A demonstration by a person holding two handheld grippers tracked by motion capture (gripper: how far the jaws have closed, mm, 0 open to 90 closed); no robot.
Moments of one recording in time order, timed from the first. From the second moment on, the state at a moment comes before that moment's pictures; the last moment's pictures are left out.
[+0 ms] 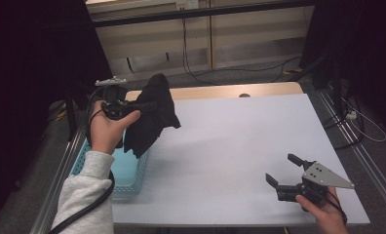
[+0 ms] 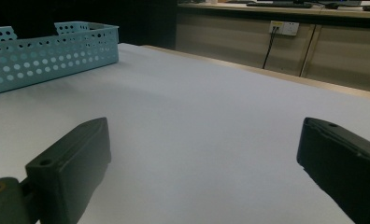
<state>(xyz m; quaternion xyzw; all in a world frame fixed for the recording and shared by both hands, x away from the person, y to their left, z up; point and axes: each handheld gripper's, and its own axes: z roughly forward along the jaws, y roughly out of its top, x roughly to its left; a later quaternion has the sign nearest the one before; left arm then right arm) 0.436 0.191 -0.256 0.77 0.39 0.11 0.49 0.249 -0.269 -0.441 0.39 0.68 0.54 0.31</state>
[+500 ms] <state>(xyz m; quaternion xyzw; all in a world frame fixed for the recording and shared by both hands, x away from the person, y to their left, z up) 0.417 0.108 -0.306 0.80 0.31 0.06 0.51 0.249 -0.269 -0.441 0.39 0.68 0.54 0.31</state>
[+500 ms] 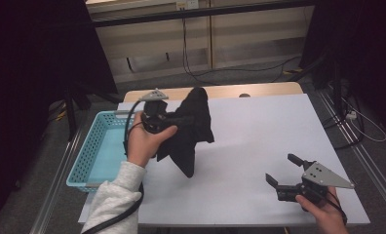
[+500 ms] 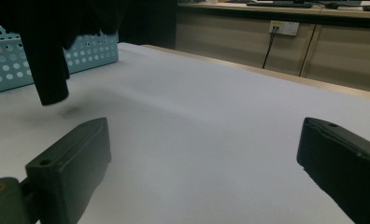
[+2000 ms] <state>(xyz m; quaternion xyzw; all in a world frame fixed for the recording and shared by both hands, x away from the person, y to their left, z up) 0.401 0.141 -0.411 0.82 0.34 0.12 0.44 0.286 -0.247 -0.447 0.39 0.71 0.51 0.28</state>
